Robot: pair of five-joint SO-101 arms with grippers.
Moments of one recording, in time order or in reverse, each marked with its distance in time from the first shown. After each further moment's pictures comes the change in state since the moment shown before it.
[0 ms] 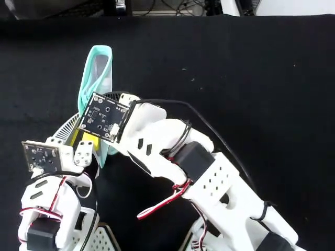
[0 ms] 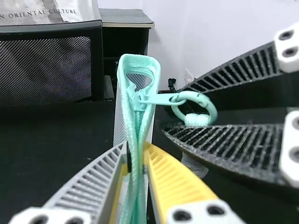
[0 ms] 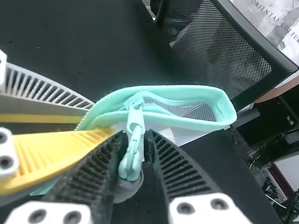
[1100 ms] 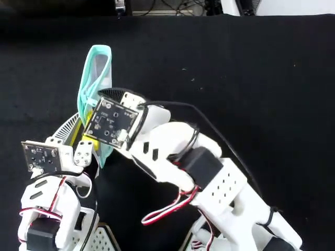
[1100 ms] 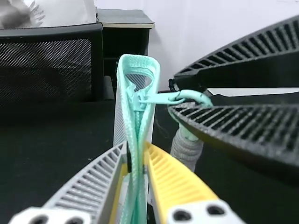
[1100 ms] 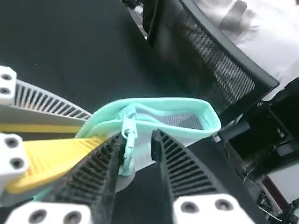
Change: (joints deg) left arm 0.0 0.0 0.0 -0.2 0.0; right arm -0.1 -2.6 0.3 -1.2 0.1
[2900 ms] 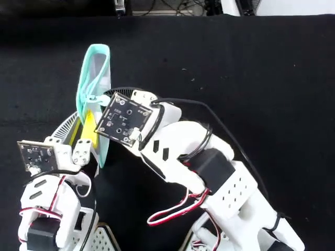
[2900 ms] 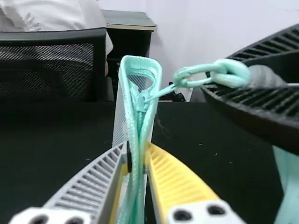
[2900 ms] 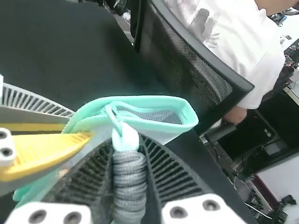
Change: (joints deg) left arm -0.5 0.0 0.0 -1.0 2.2; right arm 2.2 -3.3 -2.4 2.6 0.1
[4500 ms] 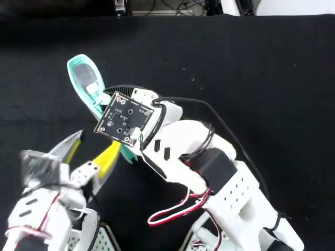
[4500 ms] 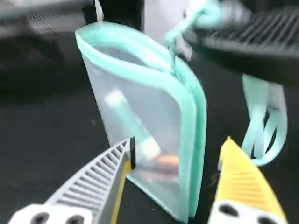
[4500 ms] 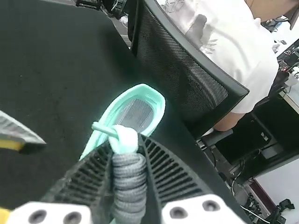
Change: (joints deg) left arm 2.3 -0.4 -9.8 19.8 -4.1; right arm -0.1 0.3 -1.9 0.6 0.0
